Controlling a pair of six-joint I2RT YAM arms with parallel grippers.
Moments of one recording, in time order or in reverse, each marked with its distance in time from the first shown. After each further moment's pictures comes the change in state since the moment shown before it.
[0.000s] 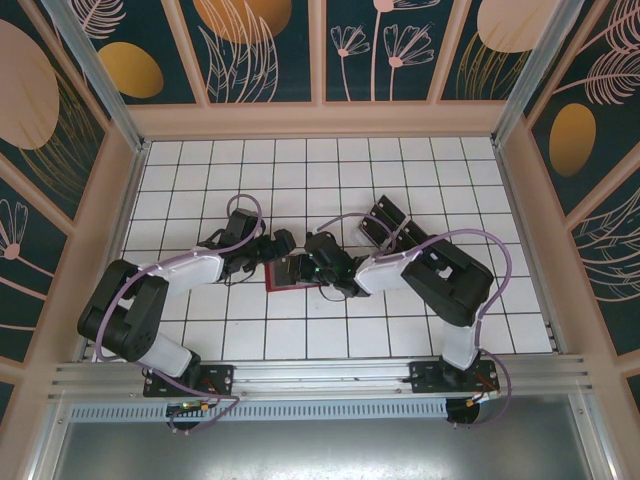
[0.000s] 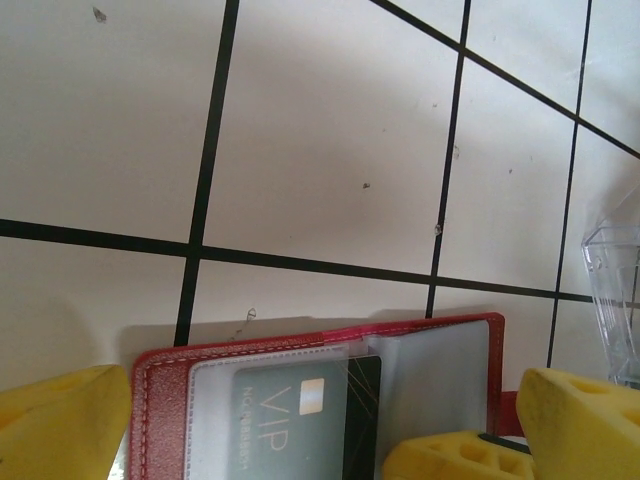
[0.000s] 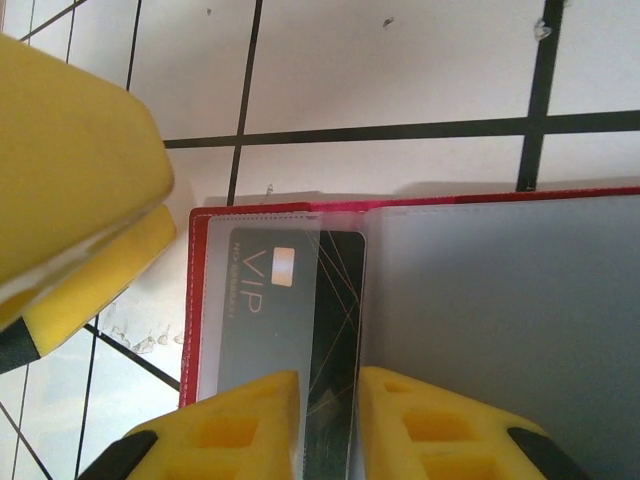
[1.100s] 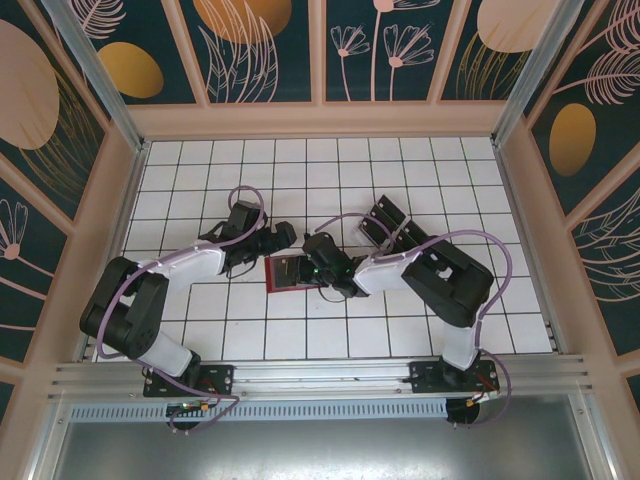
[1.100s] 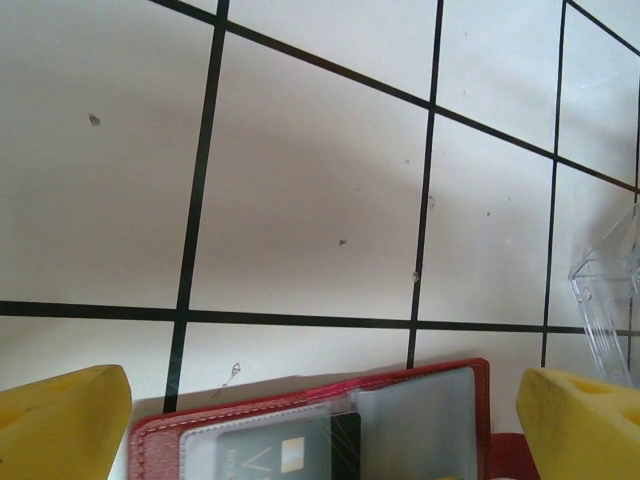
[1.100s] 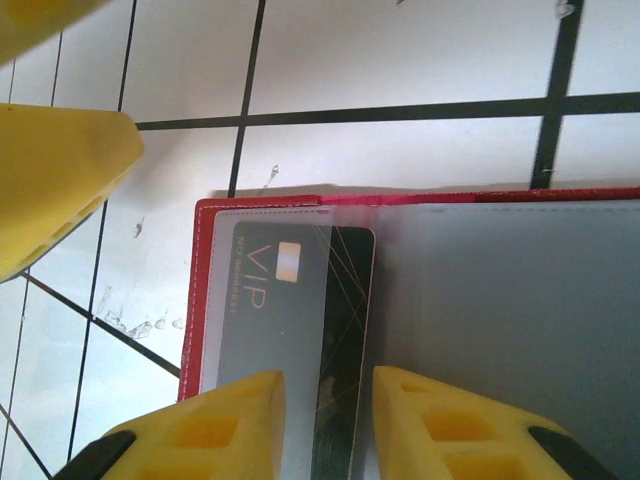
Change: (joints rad) left arm 0.000 0.016 0.075 -0.041 -0.055 0.050; right arm 0.008 -0.008 0.005 -0.034 0.006 -0.020
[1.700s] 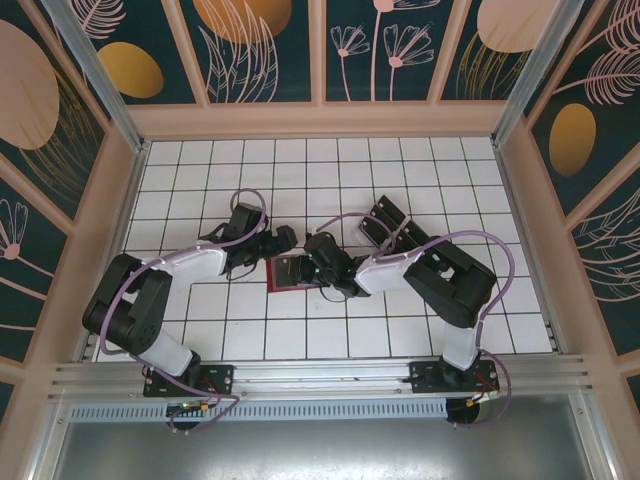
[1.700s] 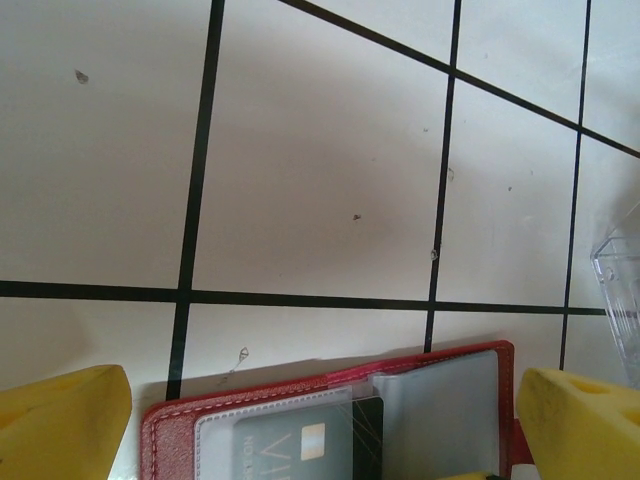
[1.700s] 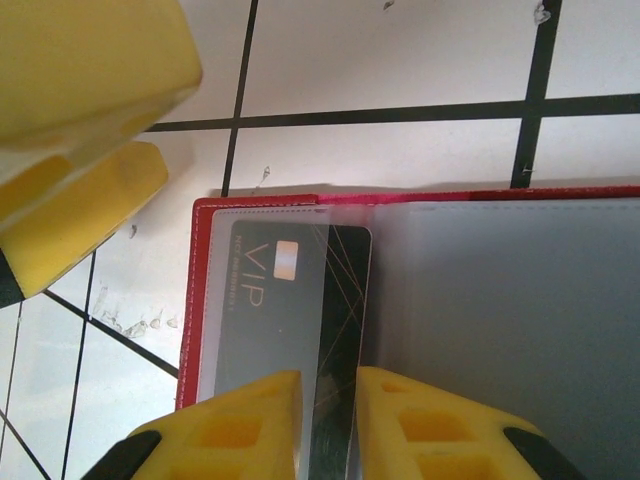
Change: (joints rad) left arm 0.000 0.026 -0.015 0.011 0.034 0.006; right arm -0.001 -0.009 -0.004 -0.010 0.000 0.000
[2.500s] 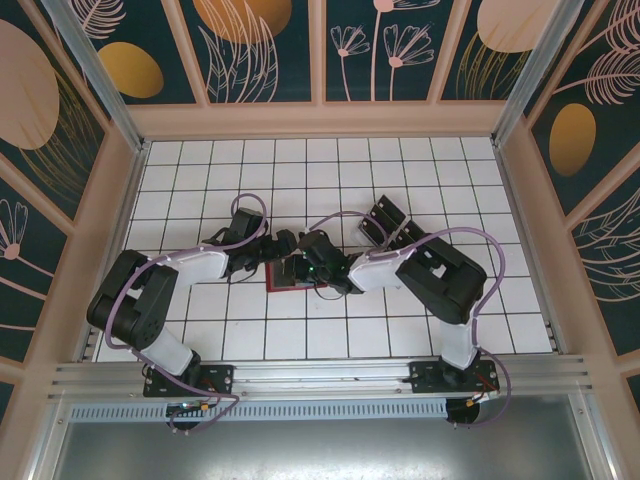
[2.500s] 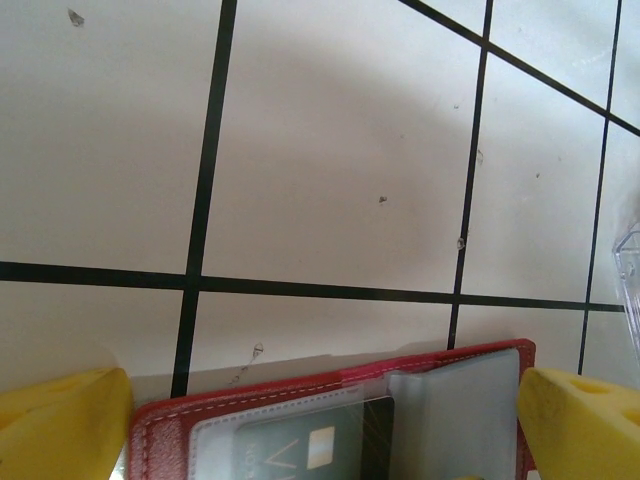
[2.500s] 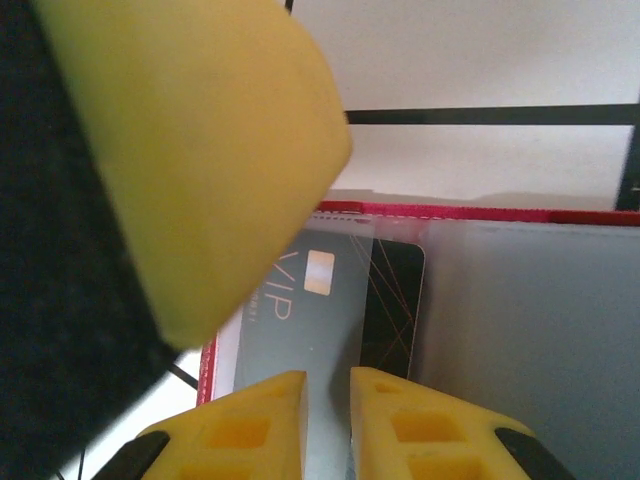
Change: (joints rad) left arm 0.000 0.032 -0.043 0.070 0.025 -0.031; right arm 0.008 0.058 0.070 -0.008 -0.043 -0.004
